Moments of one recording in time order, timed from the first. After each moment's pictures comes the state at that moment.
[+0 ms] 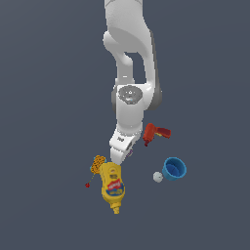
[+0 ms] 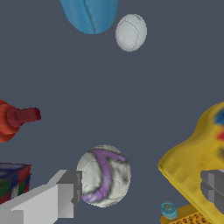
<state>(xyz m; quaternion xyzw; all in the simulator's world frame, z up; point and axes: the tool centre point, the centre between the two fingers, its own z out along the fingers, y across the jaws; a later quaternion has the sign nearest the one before) 0.043 0.015 0.101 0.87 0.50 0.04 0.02</state>
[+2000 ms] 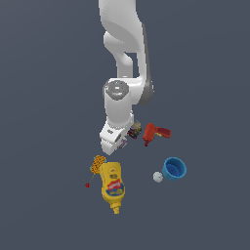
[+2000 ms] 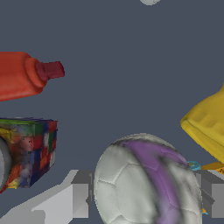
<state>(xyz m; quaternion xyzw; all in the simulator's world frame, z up) -0.006 -0.022 0.100 0.87 0.49 0.00 0.00</state>
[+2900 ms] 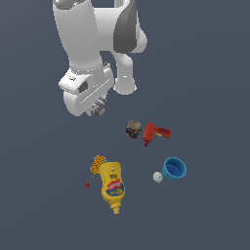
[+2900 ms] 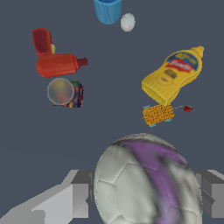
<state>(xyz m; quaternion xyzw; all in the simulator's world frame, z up) -0.046 -0.105 0.280 0.87 0.49 0.00 0.00</state>
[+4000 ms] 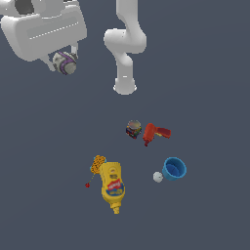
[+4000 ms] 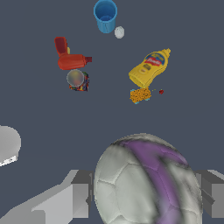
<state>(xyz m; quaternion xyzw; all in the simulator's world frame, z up) -0.074 -0.178 0.431 0.87 0.49 0.00 0.00</state>
